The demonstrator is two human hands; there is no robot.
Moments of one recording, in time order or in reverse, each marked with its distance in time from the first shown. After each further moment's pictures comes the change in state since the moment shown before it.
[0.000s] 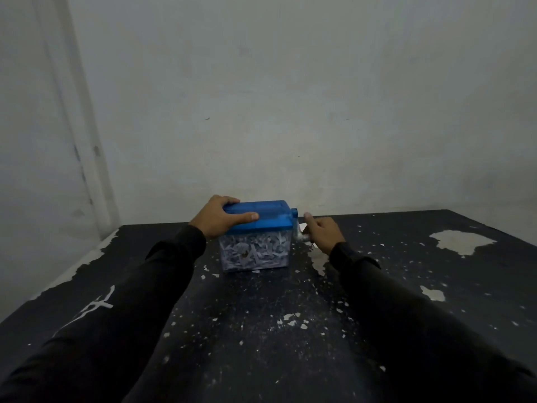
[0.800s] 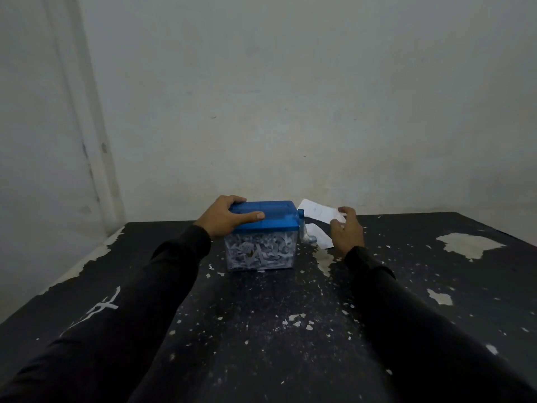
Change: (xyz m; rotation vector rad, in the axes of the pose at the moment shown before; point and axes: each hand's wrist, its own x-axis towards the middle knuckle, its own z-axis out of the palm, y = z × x) left_hand 0.002 -0.006 0.001 -0.058 -0.007 0.012; right_hand 0.005 0.019 -0.017 0.064 0.264 0.027
